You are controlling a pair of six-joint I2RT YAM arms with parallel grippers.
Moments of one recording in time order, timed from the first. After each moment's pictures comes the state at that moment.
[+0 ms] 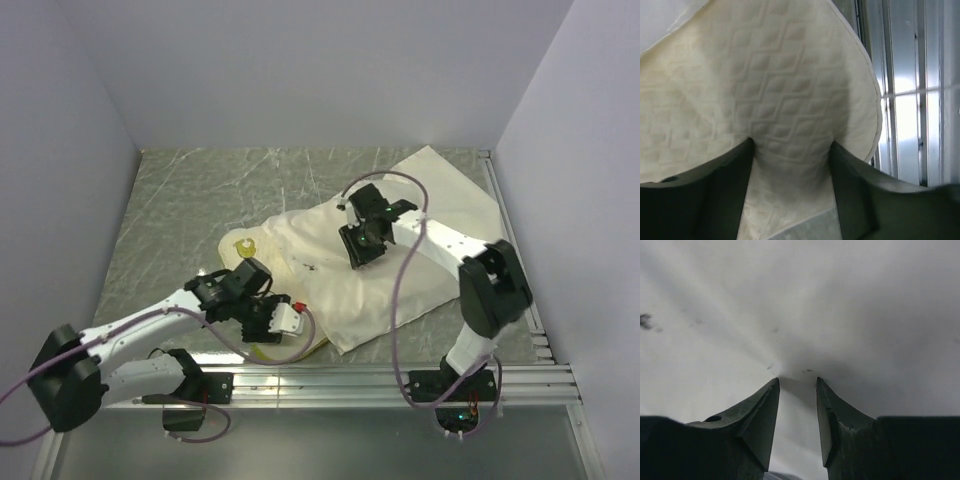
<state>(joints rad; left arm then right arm) -0.75 1.04 0.63 -0.70 0.47 0.88 0.56 1.64 1.23 -0.70 -0.13 0.09</state>
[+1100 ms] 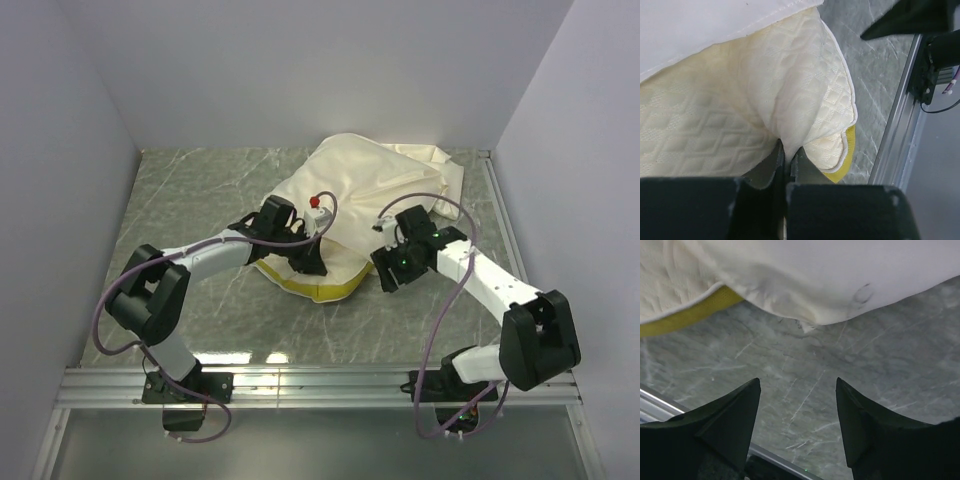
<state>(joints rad) -0.60 1.66 1.02 -0.15 0.72 -0.01 0.35 1.35 0.91 -0.73 -0.21 -0.12</state>
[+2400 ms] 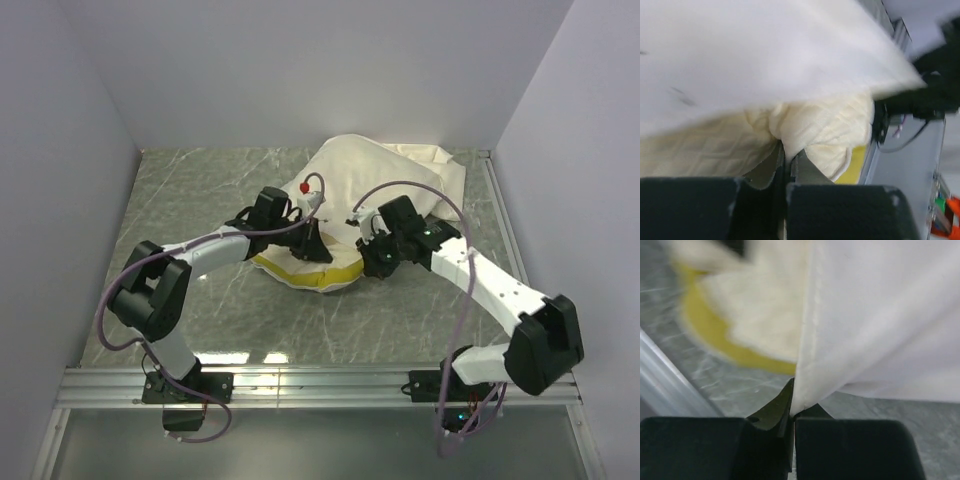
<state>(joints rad) -0.55 1.69 1.03 0.00 0.79 -0.31 0.53 1.36 1.02 -0.69 -0.30 -0.19</state>
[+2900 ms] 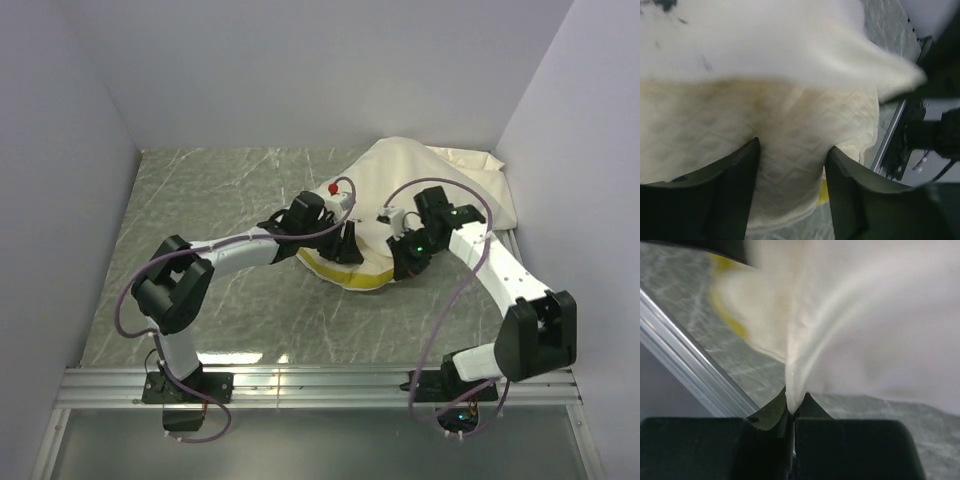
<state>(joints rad) -0.73 1.81 1.18 0.06 0.48 -0.43 0.29 1.36 1.09 -0.99 -0.47 -0.41</state>
